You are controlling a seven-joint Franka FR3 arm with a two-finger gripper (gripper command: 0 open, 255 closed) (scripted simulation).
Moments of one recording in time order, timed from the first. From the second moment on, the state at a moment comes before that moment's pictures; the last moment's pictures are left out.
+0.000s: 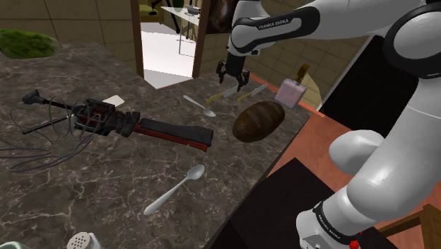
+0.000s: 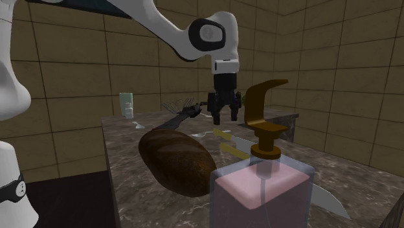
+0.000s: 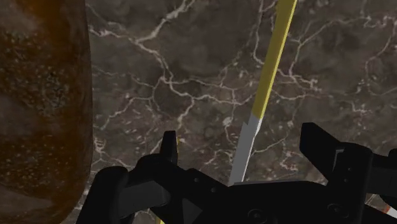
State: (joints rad) arm -0.22 0.28 0.24 -1.80 -0.17 2.07 1.26
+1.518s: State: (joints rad) arm -0.22 0.48 0.17 -1.68 -0.22 2.14 1.43
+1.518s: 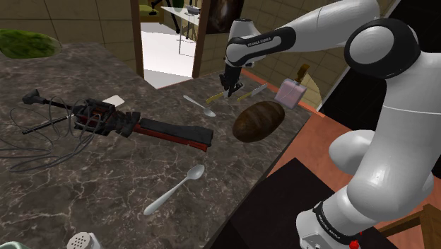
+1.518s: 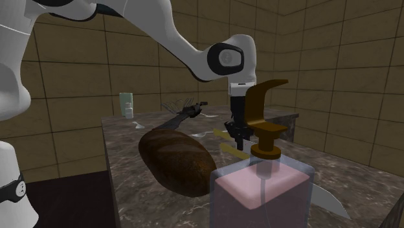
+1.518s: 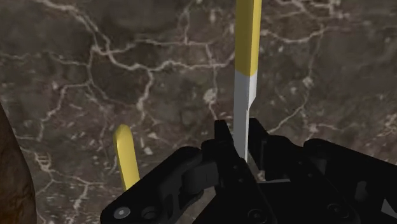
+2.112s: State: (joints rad) arm -0.22 0.47 0.17 -1.67 -0.21 2.13 1.42
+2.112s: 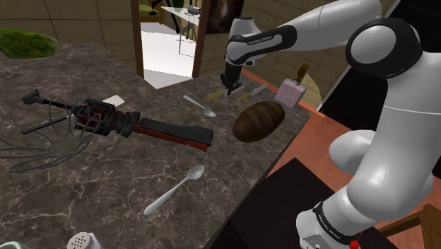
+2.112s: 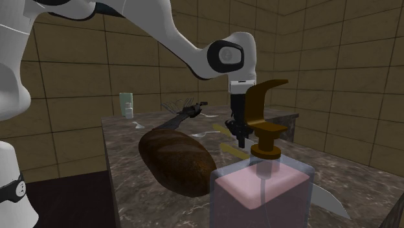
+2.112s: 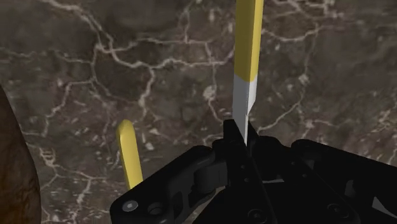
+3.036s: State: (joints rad) arm -0.22 0.41 0.18 -1.58 -0.19 1.98 1.40
